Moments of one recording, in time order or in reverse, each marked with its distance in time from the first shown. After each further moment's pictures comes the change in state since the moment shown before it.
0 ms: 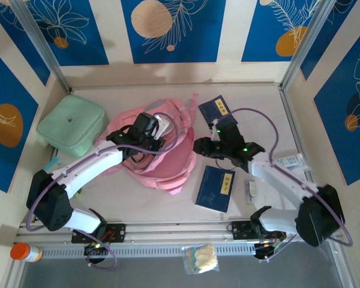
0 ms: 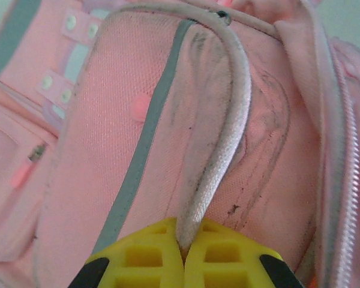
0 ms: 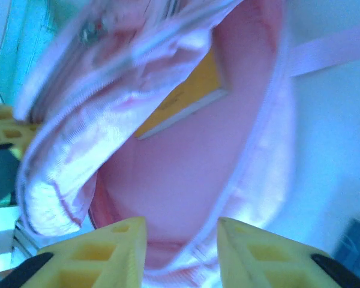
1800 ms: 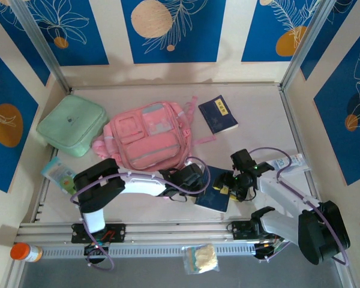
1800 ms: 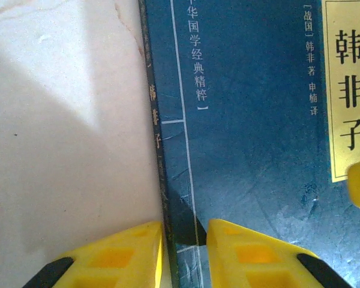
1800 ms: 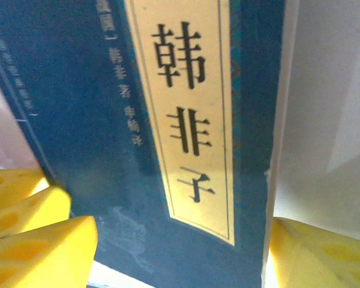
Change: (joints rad) left arm -0.491 0.394 -0.179 0.535 0.108 -0.858; right arm -0.133 -0.130 -0.345 -0.358 -0.044 0.145
